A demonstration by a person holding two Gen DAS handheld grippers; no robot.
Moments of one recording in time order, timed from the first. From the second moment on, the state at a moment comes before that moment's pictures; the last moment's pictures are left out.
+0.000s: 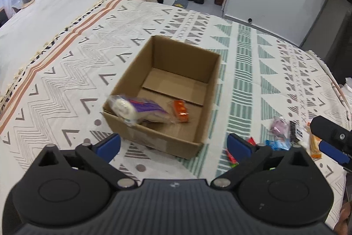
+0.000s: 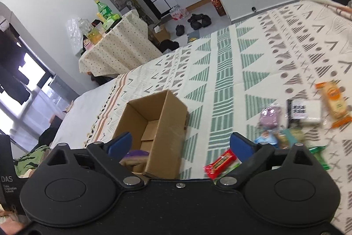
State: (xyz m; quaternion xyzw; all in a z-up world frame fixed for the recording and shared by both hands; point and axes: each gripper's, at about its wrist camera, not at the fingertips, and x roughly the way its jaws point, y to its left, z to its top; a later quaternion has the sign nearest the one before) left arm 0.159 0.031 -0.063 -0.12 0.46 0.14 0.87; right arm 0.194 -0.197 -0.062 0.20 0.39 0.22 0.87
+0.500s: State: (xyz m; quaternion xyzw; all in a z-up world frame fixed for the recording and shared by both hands) left arm 0.141 -0.026 -0.052 -0.12 0.44 0.10 0.88; right arm 0.179 -0.258 -0.053 0.19 0.36 0.19 0.89
